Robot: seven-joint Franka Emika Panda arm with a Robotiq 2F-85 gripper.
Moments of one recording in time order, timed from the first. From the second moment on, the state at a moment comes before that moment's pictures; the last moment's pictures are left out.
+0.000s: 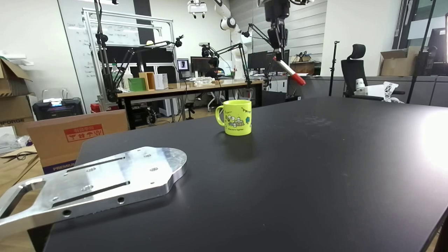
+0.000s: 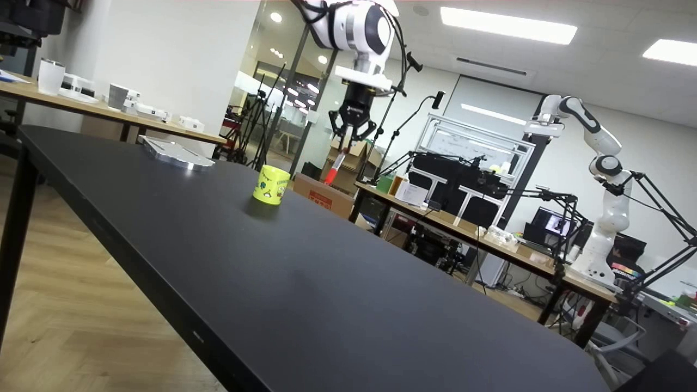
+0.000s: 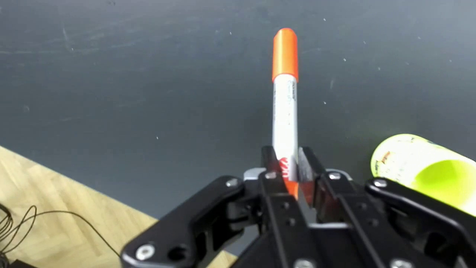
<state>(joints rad) 0.08 1.09 0.00 -0.54 -0.12 1.61 -0.34</state>
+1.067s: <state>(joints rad) -0.01 1.33 0.00 -0.53 -0.10 1.51 -0.36</state>
